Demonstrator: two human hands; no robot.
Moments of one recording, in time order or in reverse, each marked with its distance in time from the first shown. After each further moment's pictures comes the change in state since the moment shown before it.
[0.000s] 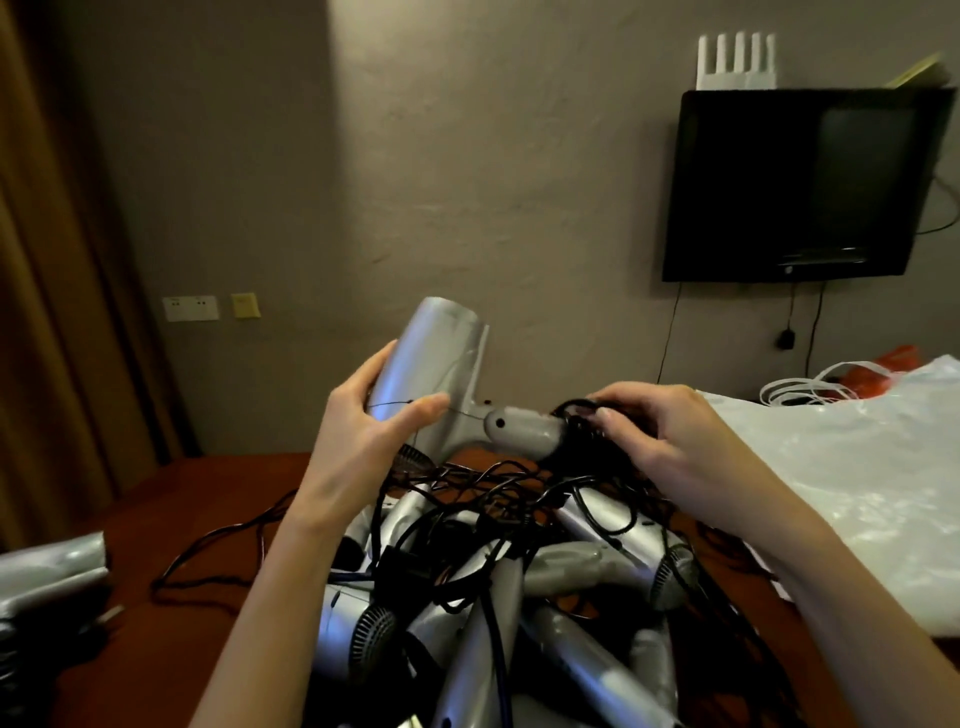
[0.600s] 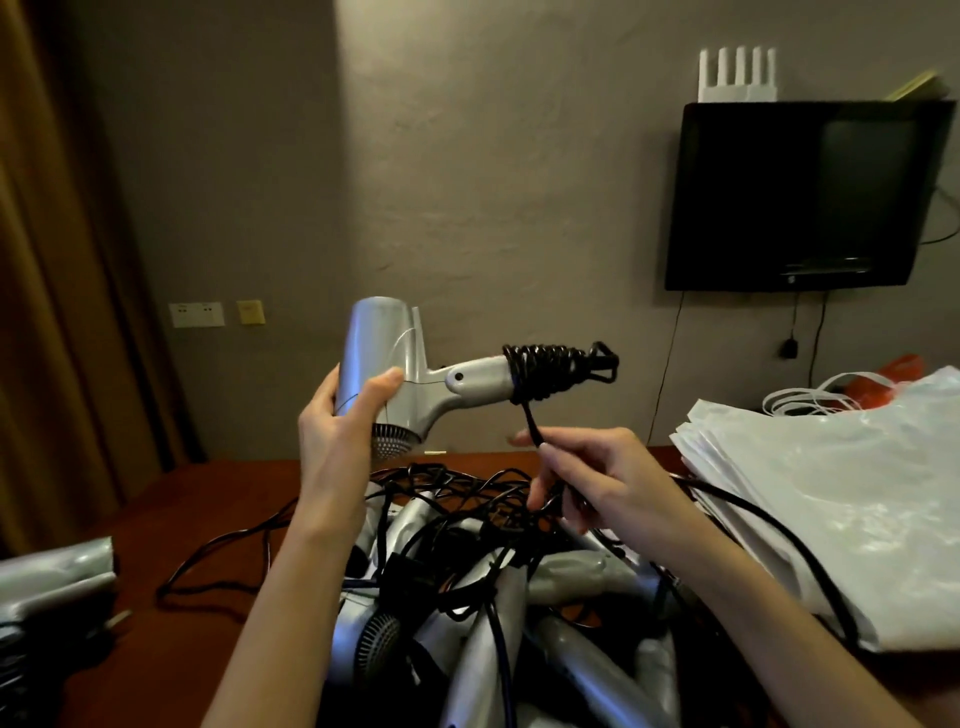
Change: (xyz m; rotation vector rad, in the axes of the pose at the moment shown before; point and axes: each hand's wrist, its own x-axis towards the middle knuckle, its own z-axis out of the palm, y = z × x) left_hand 0.002 -0.009 -0.001 -0.282 0.246 -0.187; right_hand -0.003 -0.008 0.043 0.574 -0.165 0.094
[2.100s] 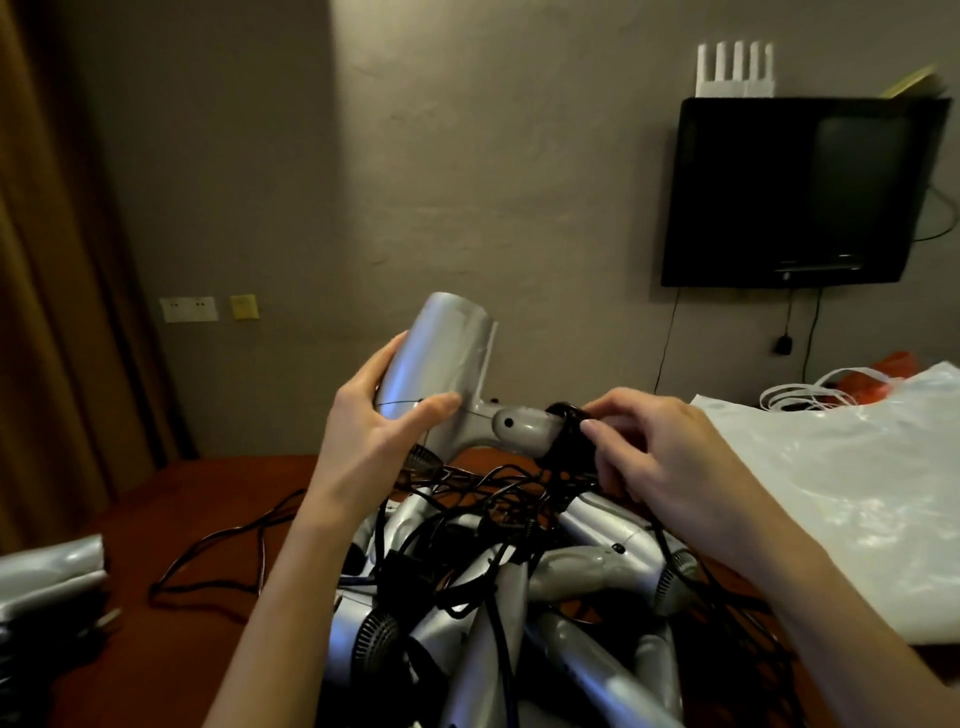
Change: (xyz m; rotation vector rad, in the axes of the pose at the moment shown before) left_hand -0.003 0.007 0.007 0.271 -0.241 0.234; right_hand -0.010 -0.025 -0.023 -0.567 0.203 -0.052
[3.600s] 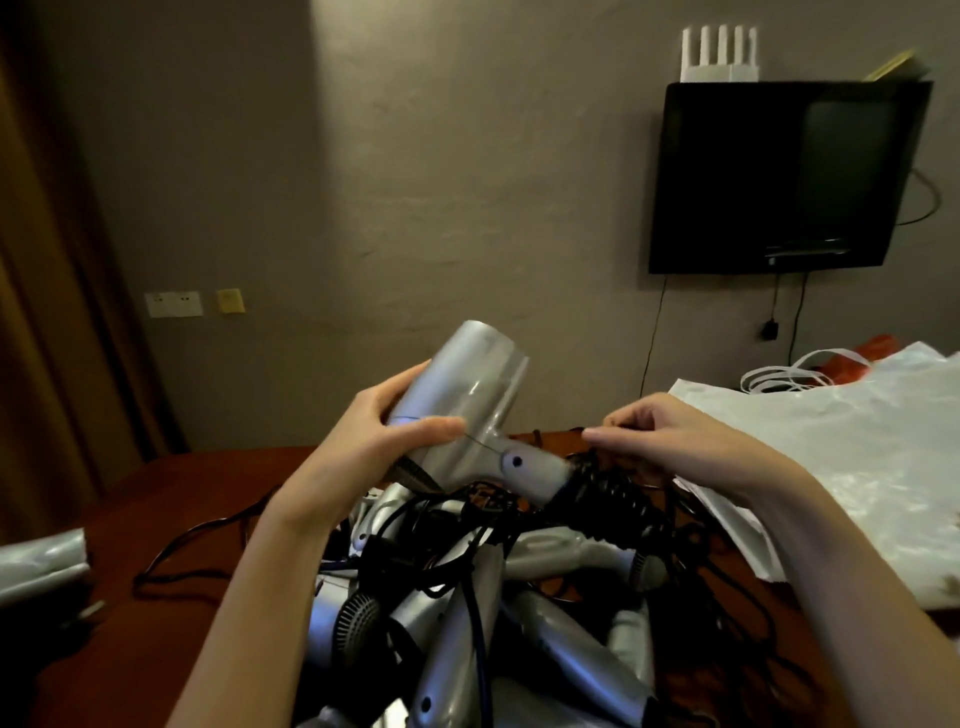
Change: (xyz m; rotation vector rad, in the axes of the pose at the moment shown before) left_hand -0.006 0.007 0.008 -0.185 -0.379 -0.210; right_hand 0.013 0.052 -0.019 0.279 -0.393 0.253
